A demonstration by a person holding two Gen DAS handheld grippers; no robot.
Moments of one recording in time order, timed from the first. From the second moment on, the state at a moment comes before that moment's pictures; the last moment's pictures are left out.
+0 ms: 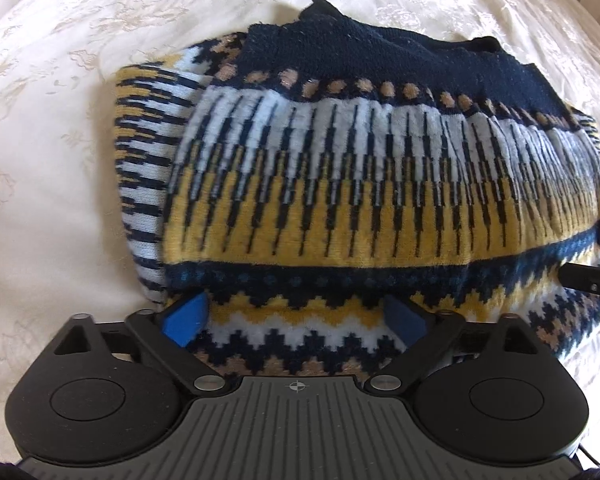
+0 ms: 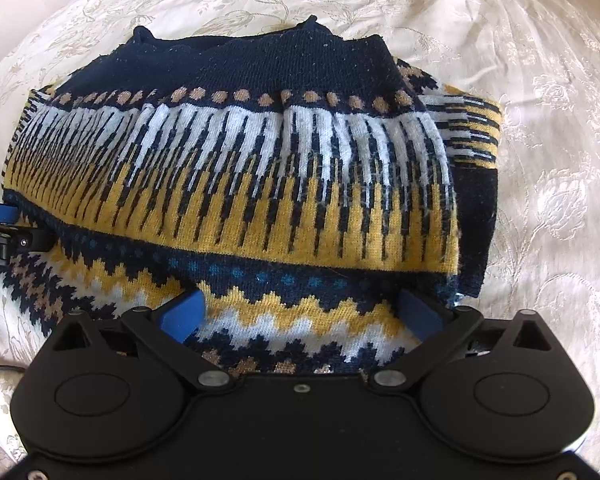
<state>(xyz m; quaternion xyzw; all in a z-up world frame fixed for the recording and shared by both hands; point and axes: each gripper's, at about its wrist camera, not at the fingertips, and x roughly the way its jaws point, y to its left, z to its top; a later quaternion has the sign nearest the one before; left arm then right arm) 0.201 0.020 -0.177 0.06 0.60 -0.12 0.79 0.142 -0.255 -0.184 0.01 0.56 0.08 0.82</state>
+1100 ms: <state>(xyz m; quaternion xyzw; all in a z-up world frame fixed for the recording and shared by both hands) 0.209 -0.051 -0.120 0.06 0.54 -0.14 0.83 0.108 -0.345 -0.159 0.21 0.49 0.09 0.84</state>
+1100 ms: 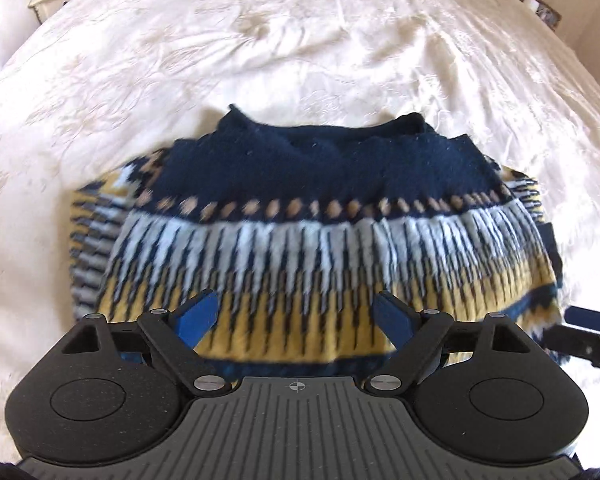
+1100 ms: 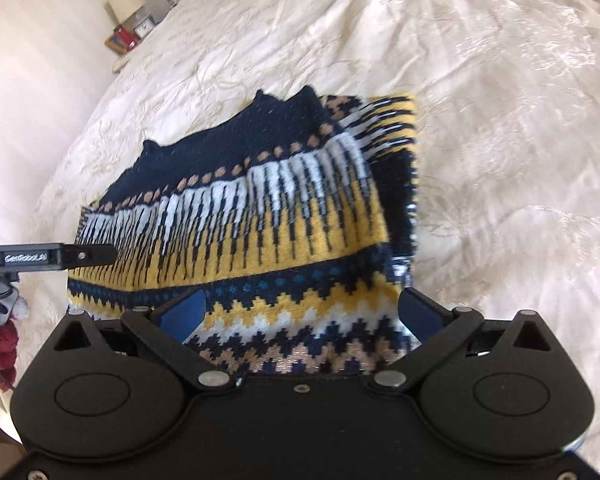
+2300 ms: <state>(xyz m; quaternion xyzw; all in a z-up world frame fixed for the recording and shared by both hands) 0.249 -0.078 -0.187 0.08 0.58 -0.09 0.80 0.188 -0.380 -0.219 0.38 0.48 0.18 0.77</state>
